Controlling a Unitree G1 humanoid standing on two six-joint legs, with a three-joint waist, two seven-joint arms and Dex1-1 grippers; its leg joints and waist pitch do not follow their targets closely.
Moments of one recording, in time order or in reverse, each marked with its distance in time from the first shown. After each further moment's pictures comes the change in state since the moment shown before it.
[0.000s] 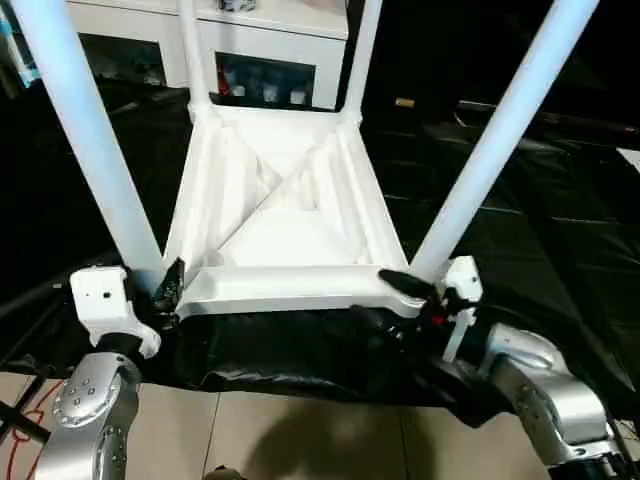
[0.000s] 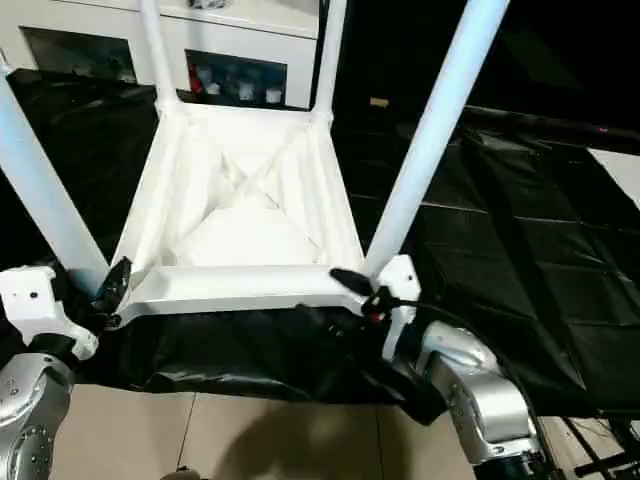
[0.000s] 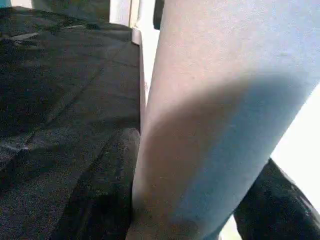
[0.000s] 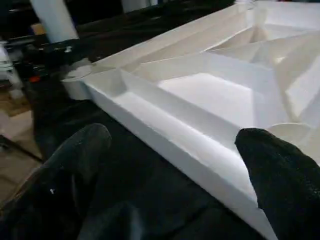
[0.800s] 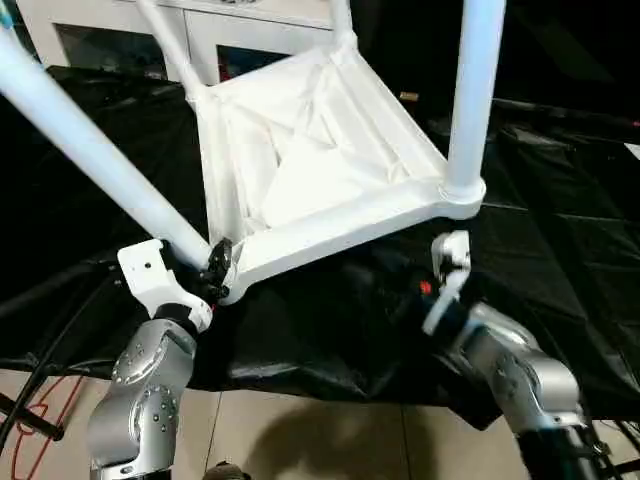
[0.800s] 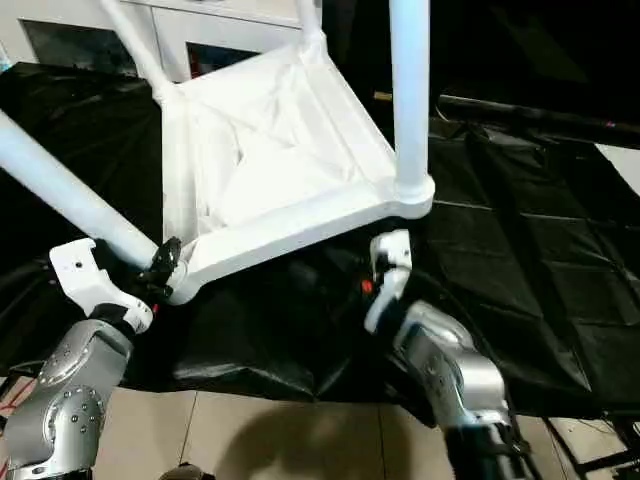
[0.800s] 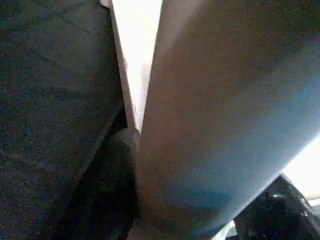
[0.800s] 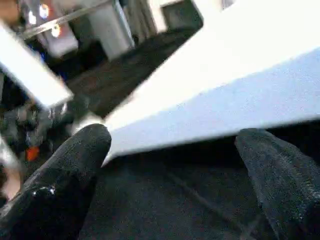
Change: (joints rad) left arm -0.156 -0.163 -0.026 -0.010 -0.147 0.218 0.076; right arm -0.141 0.166 -0.124 0.139 0.122 0.102 -0.147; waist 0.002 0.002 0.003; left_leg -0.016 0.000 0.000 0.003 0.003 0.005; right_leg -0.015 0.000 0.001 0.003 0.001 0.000
